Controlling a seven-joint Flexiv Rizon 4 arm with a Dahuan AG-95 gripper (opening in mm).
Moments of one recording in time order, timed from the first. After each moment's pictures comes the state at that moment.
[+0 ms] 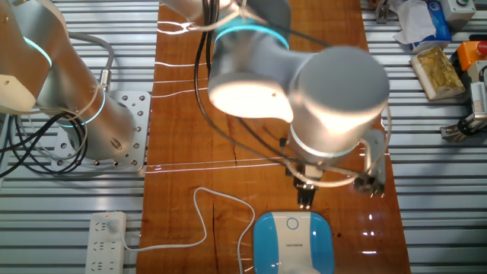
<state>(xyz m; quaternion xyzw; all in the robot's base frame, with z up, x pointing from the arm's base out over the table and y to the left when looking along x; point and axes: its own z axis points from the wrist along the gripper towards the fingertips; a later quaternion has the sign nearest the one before) 0.498 -0.128 0.080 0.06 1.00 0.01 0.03</state>
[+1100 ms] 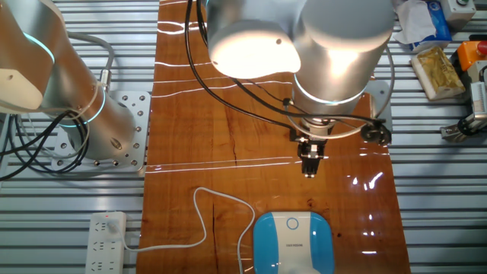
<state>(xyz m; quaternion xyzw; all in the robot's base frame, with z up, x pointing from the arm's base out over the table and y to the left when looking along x) 0.497 -0.095 0.098 0.04 1.00 -0.02 0.03</state>
